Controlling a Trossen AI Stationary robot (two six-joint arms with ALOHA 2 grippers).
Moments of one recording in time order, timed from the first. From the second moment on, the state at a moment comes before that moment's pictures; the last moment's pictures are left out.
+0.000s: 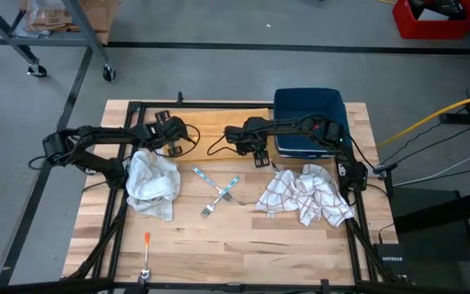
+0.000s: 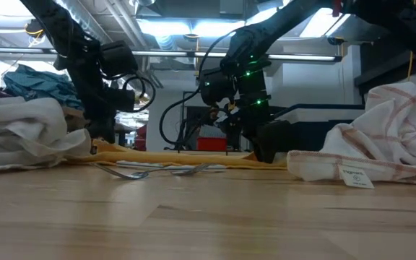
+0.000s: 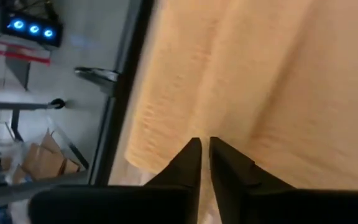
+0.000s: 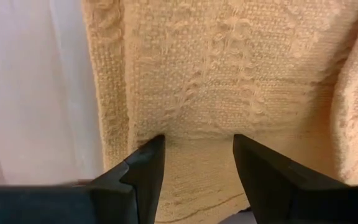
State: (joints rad) left arm 0.54 1.31 0.56 -0.23 -0.56 0.41; right arm -0.28 2.20 1.66 -1.12 0.23 -0.43
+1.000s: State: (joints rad) left arm 0.60 1.39 0.58 -0.24 -0.16 0.34; right arm -0.28 2.20 1.66 -1.12 0.19 -0.43
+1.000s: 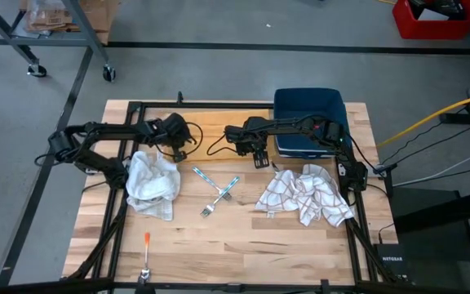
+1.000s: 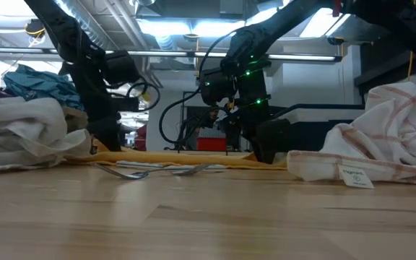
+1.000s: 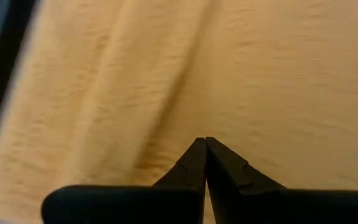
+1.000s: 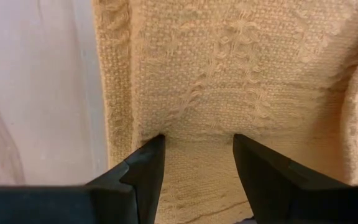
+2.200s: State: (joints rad) left arm 0.84 1.49 0.58 0.10 -0.32 -0.14; right arm -0.28 2.20 1.66 -1.11 0.19 -0.42
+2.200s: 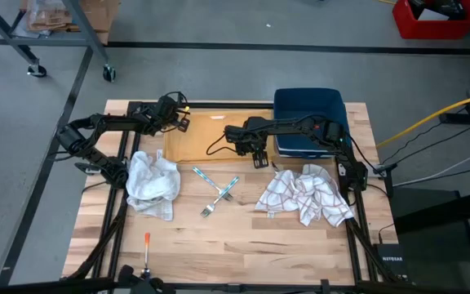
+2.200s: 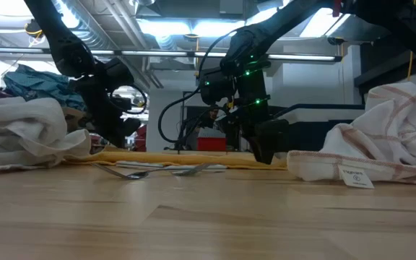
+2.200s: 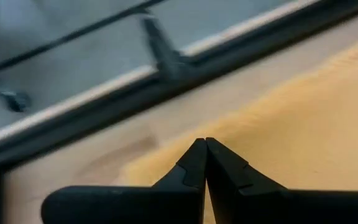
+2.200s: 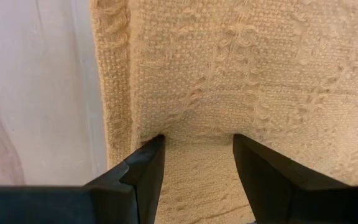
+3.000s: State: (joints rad) left arm 0.53 1.21 0.58 -0.10 0.08 -0.07; right arm -0.28 2.20 1.66 -1.14 0.32 -0.42
